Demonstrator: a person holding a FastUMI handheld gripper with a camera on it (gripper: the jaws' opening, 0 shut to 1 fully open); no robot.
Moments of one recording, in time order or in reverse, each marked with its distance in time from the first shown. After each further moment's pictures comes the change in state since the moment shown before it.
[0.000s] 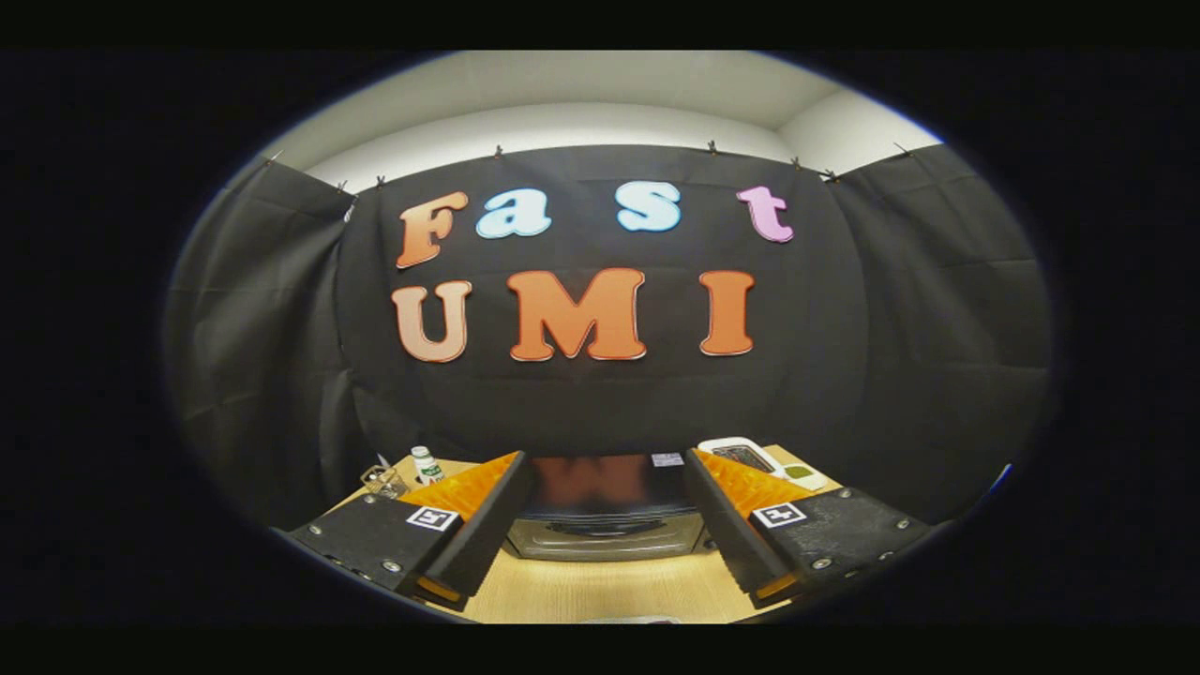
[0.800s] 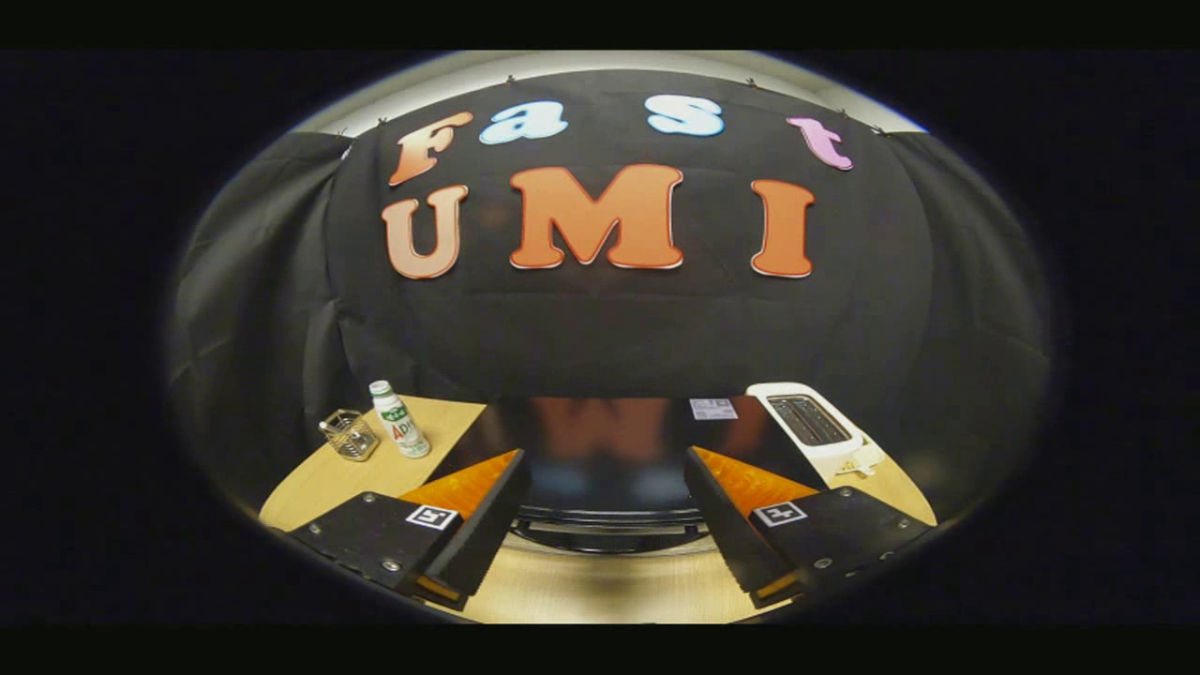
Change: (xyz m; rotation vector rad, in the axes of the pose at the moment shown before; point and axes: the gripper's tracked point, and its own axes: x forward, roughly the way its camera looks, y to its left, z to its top) arm 0.135 0.006 -0.124 -0.057 0.275 0.068
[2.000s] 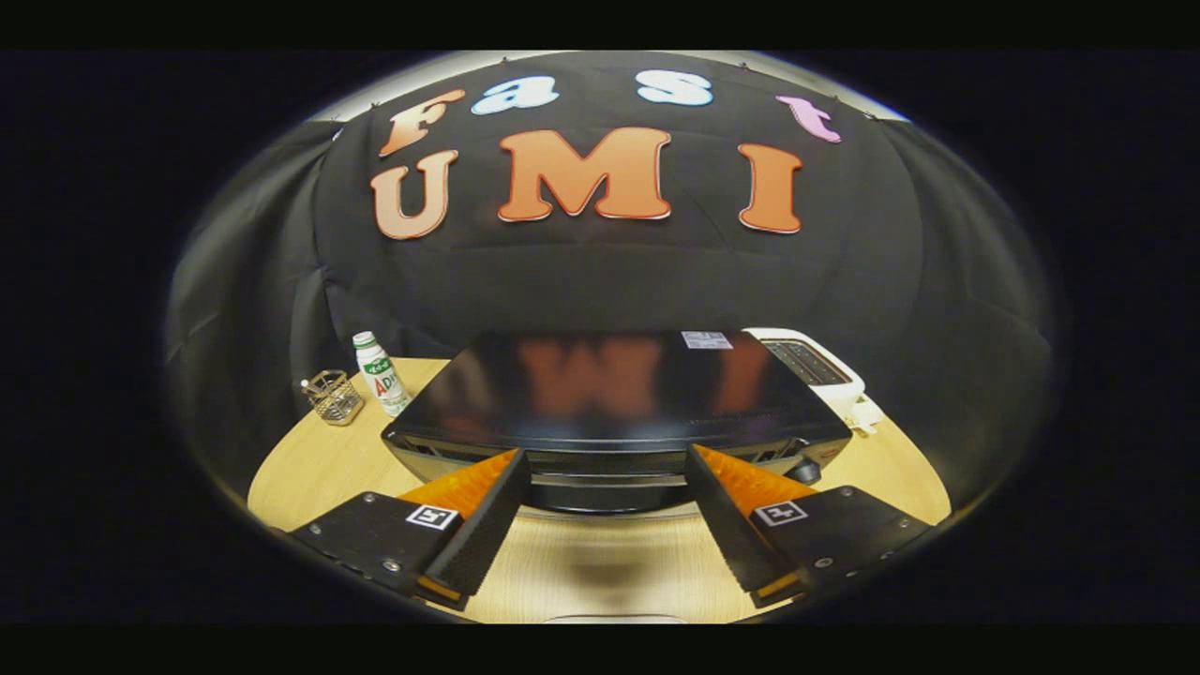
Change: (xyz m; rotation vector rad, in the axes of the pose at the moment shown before) arm -0.028 -0.003 -0.070 0.041 0.136 -0.040
